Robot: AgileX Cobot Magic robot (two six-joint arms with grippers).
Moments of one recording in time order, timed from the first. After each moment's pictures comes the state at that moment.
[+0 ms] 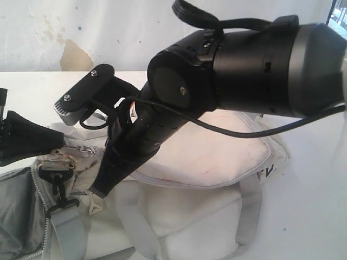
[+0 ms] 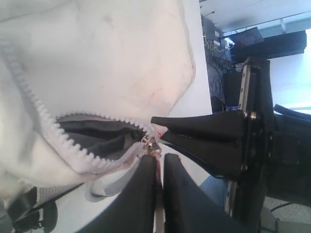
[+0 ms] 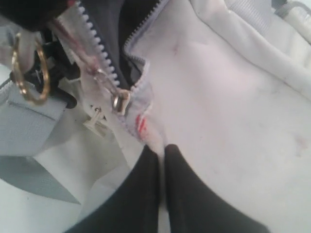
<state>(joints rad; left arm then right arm) 0.13 1.30 -0.65 -1.29 1.20 0.78 0.94 1.70 -1.30 0.00 0.66 -0.26</state>
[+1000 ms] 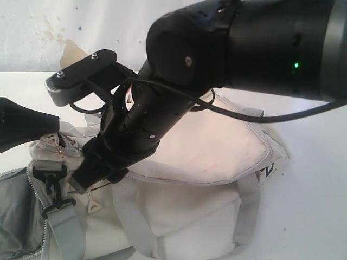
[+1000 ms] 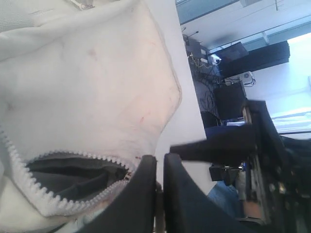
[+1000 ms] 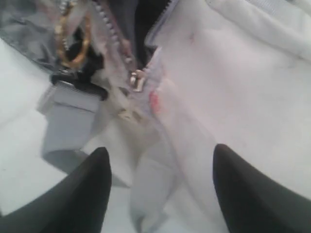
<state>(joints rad) 0.17 1.30 -0.65 -1.39 1.22 0.91 0.98 1.65 -1.36 0.09 0.79 -0.13</state>
